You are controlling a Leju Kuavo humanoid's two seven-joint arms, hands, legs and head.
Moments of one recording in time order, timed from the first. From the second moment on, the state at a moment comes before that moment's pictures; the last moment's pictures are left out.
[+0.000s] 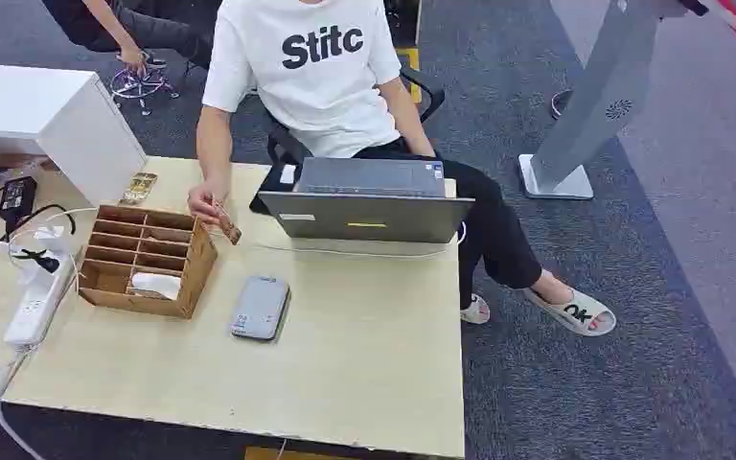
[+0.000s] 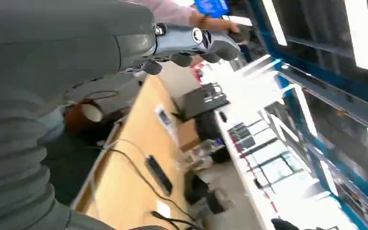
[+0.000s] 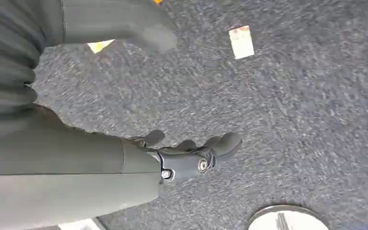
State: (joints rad) left arm 0.29 -0.16 0.60 -1.83 -0.22 0.36 -0.68; right arm -0.06 0.02 -0.29 -0.22 -0.30 -0.62 -0.32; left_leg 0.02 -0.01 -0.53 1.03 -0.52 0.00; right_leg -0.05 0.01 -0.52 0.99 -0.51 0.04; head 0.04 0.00
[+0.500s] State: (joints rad) left arm 0.07 0.02 0.37 -1.81 -0.51 0.32 -0.49; right arm -0.06 0.04 -0.28 -0.21 -0.16 -0.61 -0.19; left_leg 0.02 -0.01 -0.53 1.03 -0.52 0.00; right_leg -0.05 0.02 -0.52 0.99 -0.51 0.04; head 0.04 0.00
